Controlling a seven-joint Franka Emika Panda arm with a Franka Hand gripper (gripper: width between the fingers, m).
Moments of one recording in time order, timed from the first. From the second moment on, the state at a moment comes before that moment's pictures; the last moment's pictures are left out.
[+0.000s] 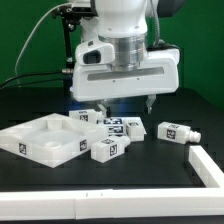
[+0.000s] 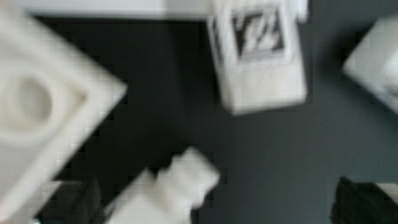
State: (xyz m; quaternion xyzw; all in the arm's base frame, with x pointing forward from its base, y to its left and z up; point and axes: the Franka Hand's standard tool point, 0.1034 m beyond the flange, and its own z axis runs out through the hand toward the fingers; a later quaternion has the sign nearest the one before) arm 0.458 0.027 0.056 -1.00 0.01 0.08 0.05
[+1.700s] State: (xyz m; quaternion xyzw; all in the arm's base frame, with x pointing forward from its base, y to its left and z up) arm 0.487 -0.002 0.034 -0.99 0.09 0.09 0.07
